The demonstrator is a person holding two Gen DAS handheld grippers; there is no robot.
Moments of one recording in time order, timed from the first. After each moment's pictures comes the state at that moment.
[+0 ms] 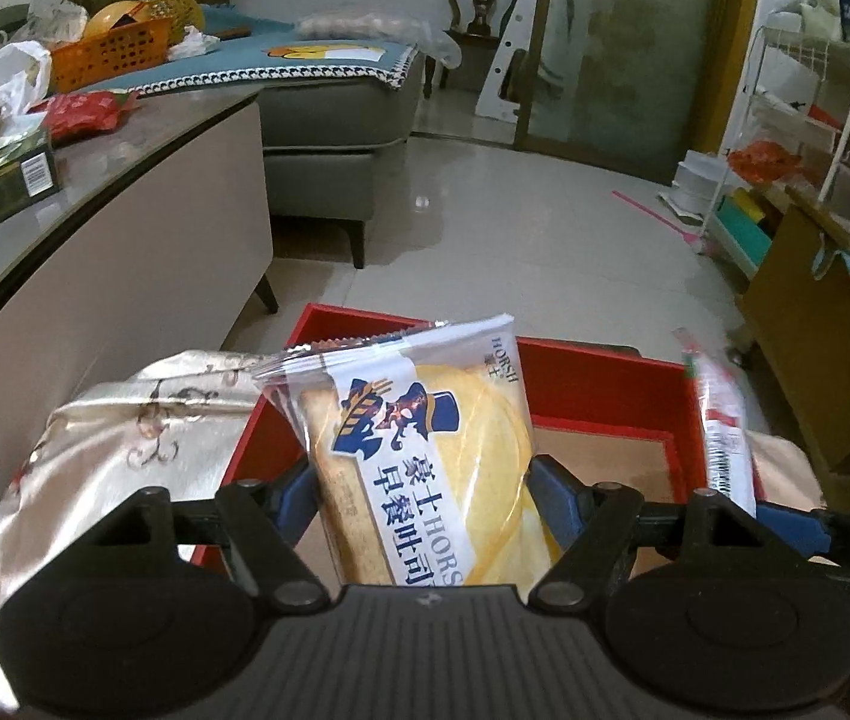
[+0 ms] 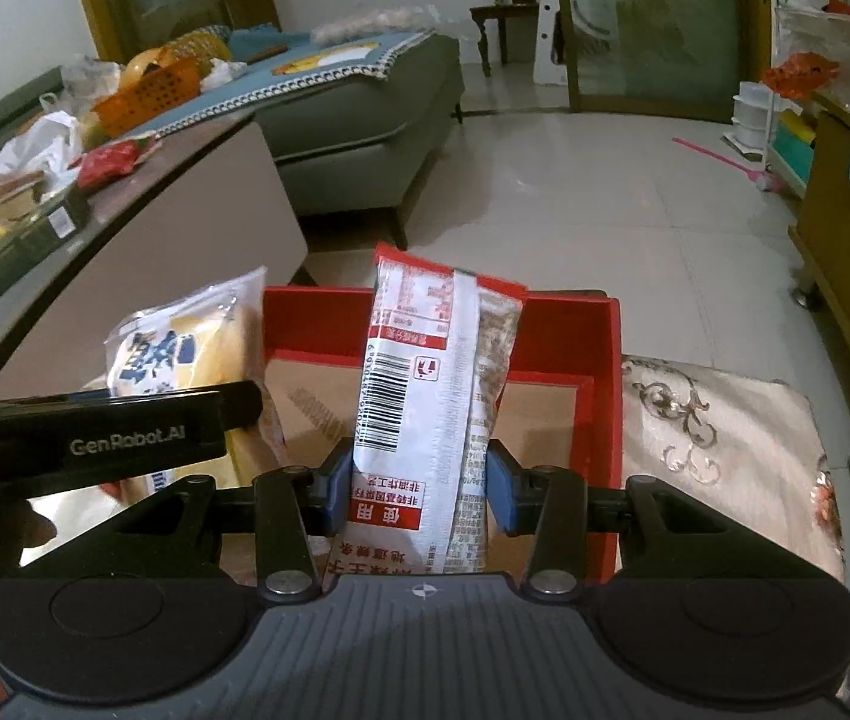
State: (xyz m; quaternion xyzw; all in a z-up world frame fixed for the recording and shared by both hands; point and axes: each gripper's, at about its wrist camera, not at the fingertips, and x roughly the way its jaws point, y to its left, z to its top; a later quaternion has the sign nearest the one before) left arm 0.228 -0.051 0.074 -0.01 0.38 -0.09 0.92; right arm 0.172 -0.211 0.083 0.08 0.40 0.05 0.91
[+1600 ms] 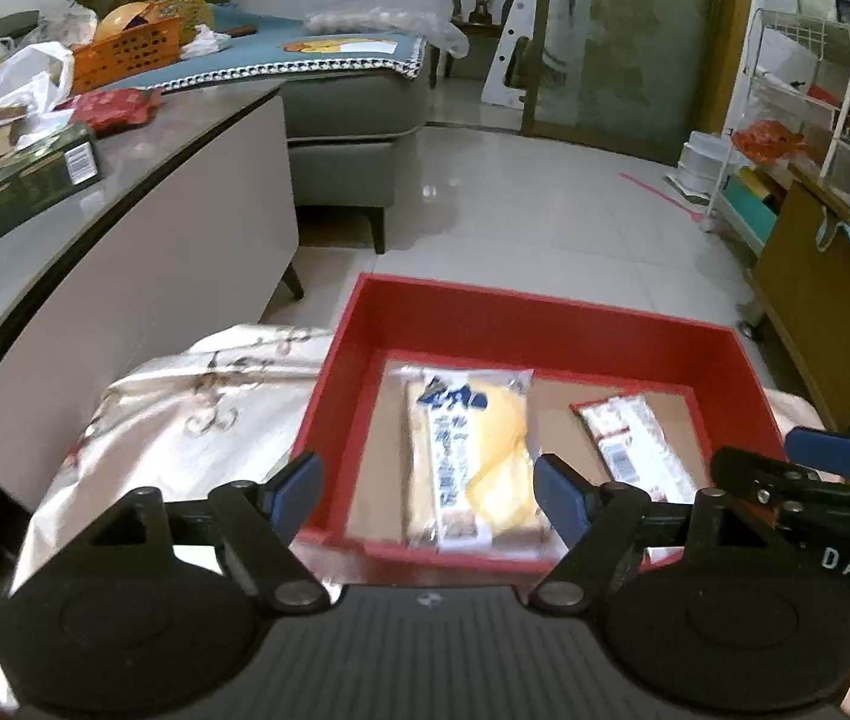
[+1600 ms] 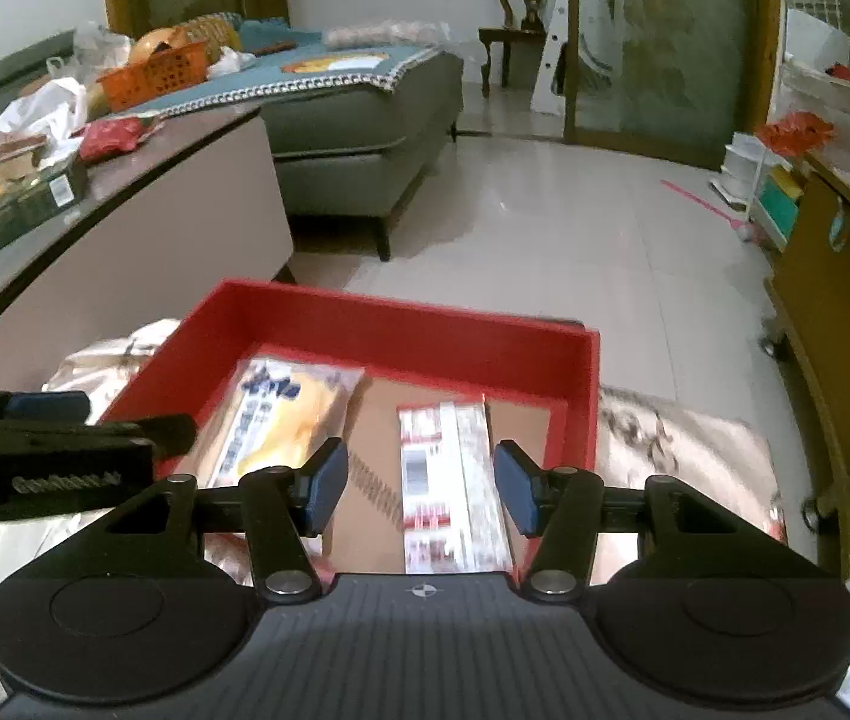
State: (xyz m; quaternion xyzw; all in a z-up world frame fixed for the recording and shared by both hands) left arm 0.194 -0.019 0.083 0.00 0.39 -0.09 0.91; right arm 0.158 -0.194 0.099 0.02 0.40 0.03 0.92
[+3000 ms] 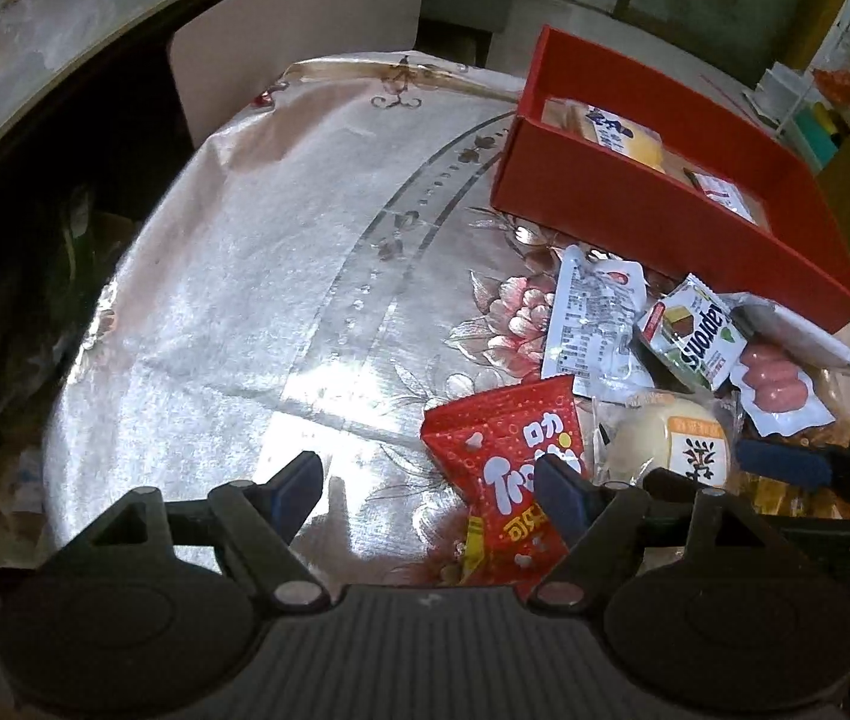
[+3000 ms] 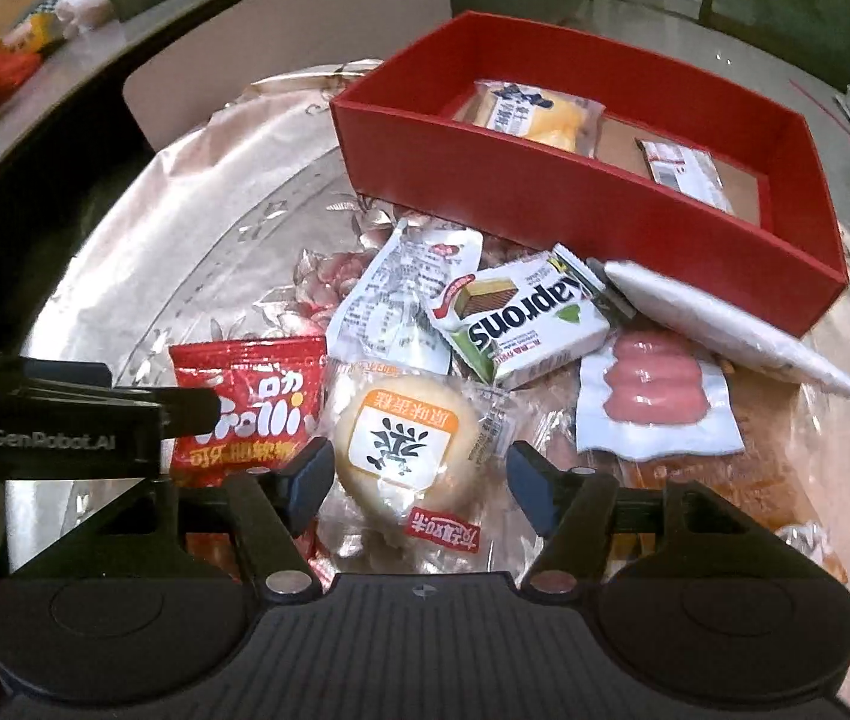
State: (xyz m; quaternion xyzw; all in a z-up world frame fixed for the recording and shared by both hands) left arm 0.073 0.084 0.031 -0.06 0.53 -0.03 0.85; right arm 0.062 -0.086 0.047 -0.02 0.52 0.13 0.84
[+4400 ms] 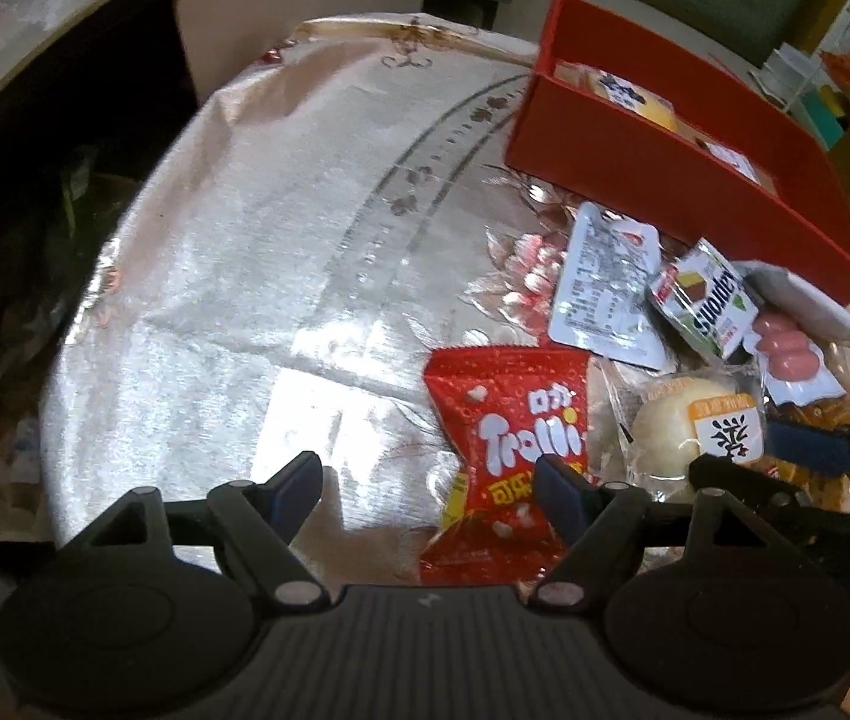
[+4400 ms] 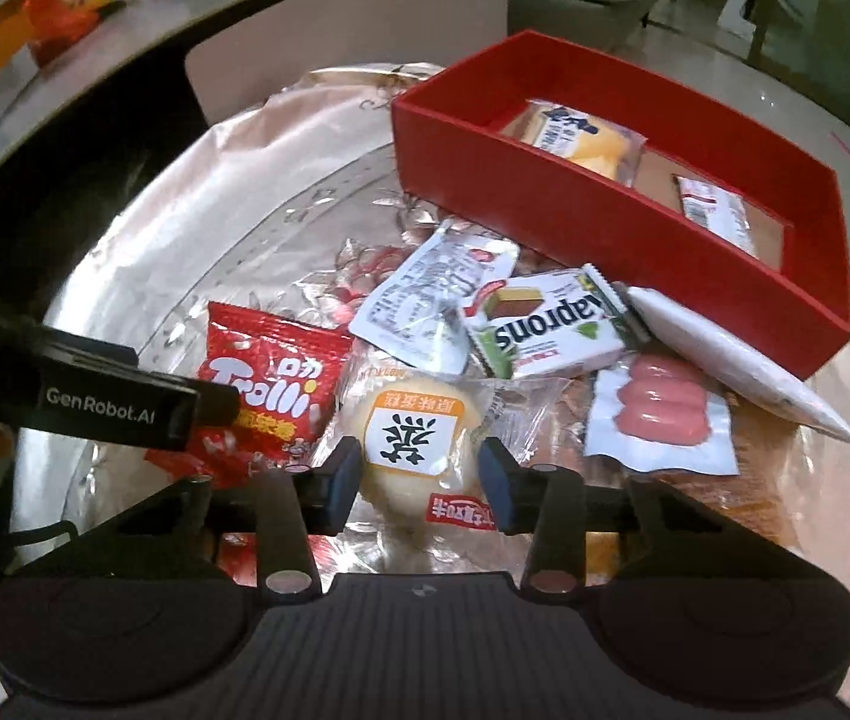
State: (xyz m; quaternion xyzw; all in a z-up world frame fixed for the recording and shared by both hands) left arm 0.070 0.089 0.023 -0.06 0.56 -0.04 0.83; right arm 0.052 -0.086 0.058 -0.06 0.51 0.17 0.84
